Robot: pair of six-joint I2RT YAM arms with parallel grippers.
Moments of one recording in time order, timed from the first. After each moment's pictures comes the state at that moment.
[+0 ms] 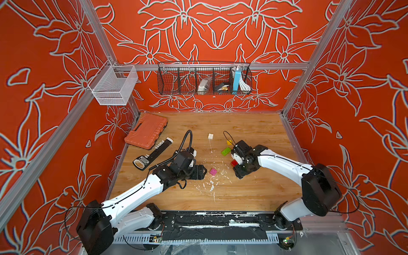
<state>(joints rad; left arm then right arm) -0.66 1.05 0.69 -0.46 0.14 -0.65 0.64 1.53 0.99 -0.90 0.02 0.10</state>
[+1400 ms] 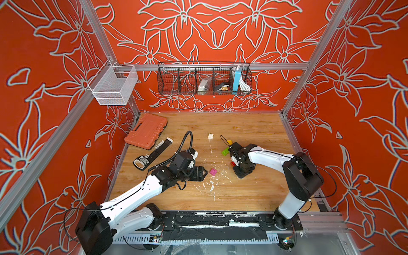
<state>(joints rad) -0.66 1.03 0.68 -0.47 0.18 -0.64 0.64 1.69 1.03 -0.93 0.09 0.17</state>
